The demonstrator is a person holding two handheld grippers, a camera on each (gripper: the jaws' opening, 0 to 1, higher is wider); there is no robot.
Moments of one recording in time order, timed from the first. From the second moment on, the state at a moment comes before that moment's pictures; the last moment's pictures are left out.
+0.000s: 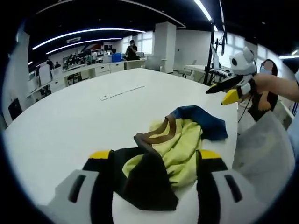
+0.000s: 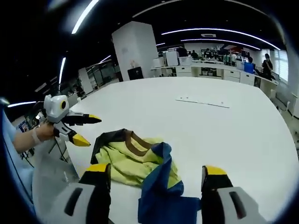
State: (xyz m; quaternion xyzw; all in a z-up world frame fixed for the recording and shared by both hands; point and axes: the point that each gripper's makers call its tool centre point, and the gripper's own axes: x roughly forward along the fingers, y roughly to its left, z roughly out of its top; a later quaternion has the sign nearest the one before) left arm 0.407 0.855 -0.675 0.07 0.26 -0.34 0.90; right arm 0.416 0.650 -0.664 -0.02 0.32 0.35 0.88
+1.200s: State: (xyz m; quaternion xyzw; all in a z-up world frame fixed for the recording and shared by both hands) left arm 0.412 0.850 -0.718 0.16 0.30 -0.32 0.88; right arm 0.427 0.675 -0.710 -0.06 0.36 0.35 0.86
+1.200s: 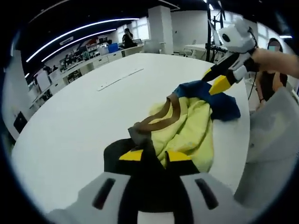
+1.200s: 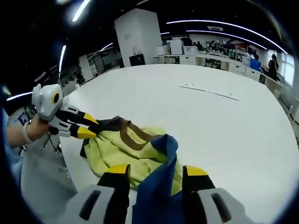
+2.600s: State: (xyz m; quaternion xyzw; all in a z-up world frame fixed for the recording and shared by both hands) left arm 0.419 0.914 -0.648 0.06 0.27 -0.29 0.92; right arm 0.429 0.633 -0.655 -0.05 0.31 0.32 0.89
